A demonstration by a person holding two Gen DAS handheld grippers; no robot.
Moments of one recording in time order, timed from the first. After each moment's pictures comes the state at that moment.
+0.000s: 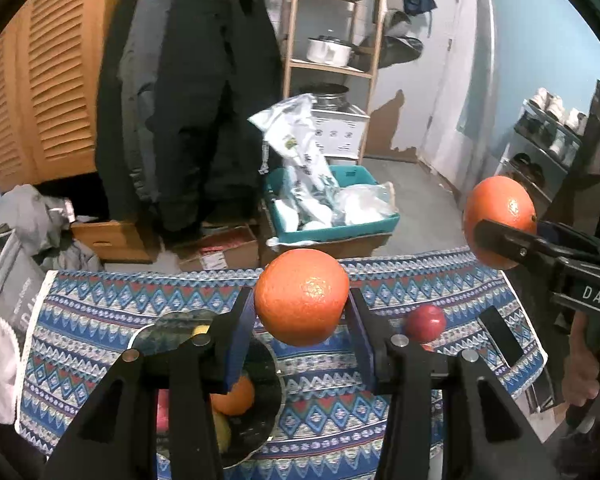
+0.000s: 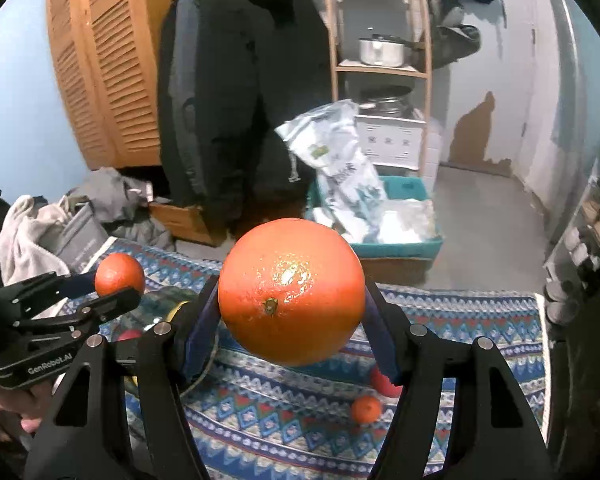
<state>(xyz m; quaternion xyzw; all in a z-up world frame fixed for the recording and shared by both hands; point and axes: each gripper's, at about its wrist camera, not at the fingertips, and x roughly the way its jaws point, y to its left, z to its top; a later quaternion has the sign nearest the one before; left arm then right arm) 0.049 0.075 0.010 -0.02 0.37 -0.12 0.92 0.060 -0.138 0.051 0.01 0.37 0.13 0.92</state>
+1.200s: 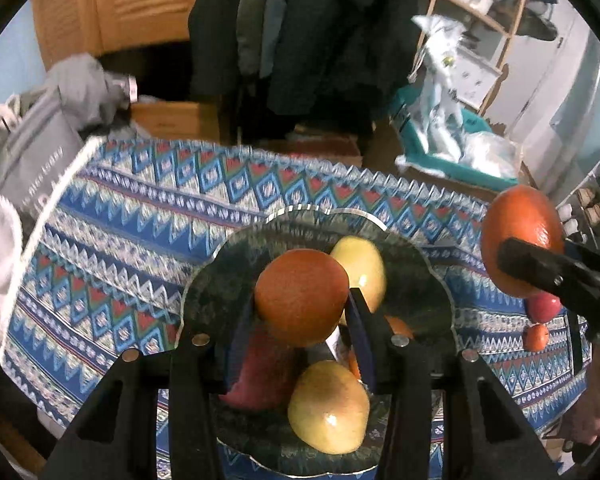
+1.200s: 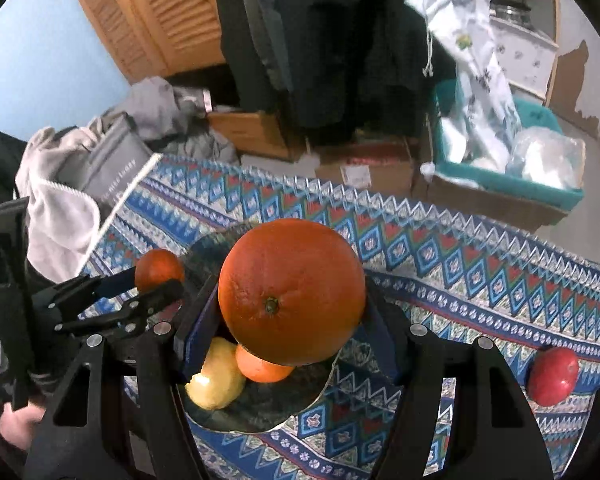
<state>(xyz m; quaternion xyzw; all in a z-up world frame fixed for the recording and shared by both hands) 0.098 0.208 -0.146 -0.09 0.50 0.00 0.86 0.134 0.018 -0.091 0.01 0.51 0.24 0.83</state>
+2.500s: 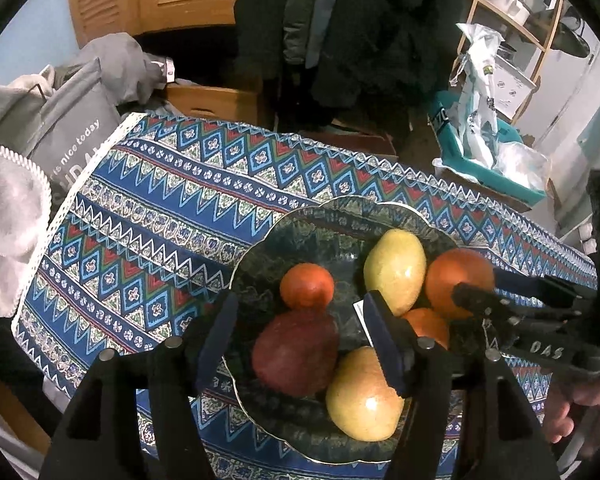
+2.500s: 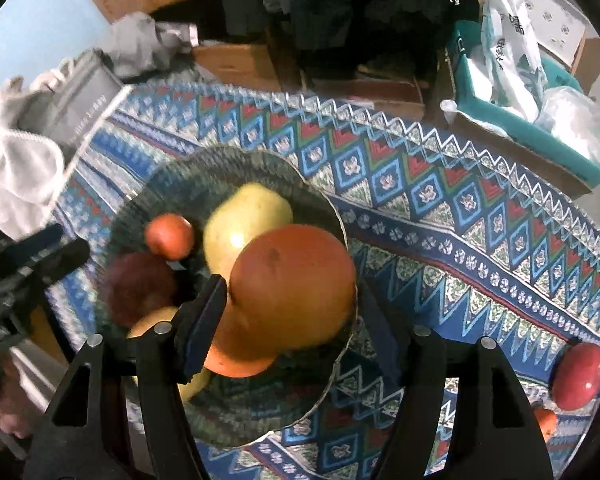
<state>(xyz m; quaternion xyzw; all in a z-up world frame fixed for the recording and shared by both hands) 0.084 0.233 -0.142 -0.10 0.51 0.06 0.85 0.150 0.040 -0.165 -0.02 0.58 0.24 0.78</state>
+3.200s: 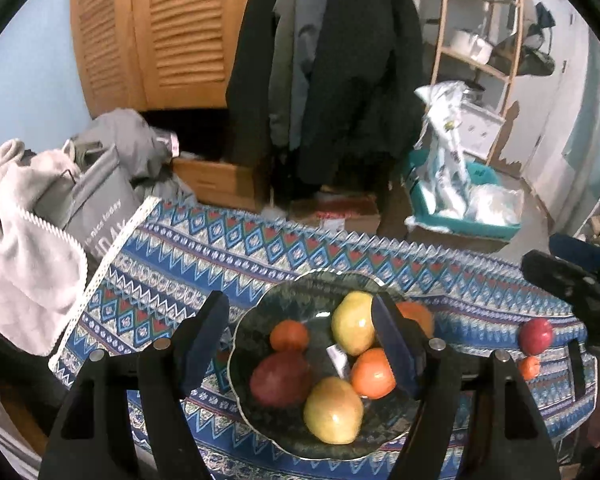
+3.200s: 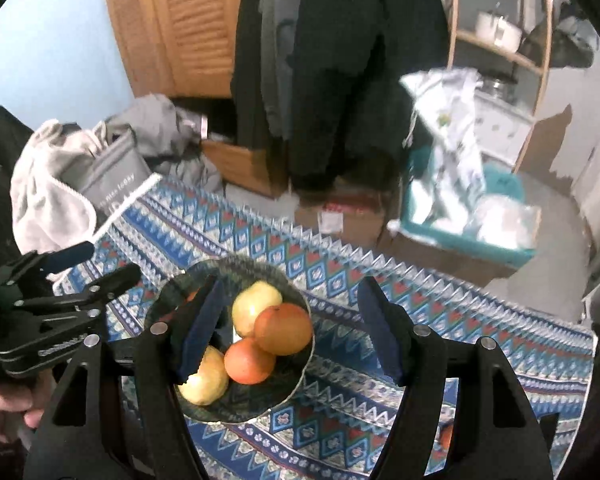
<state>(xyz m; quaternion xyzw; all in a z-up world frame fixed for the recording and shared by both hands) 0.058 0.206 -0.045 -0.06 0.41 0.06 0.91 0.102 0.013 -0.003 -0.06 0.43 0.22 0.87</state>
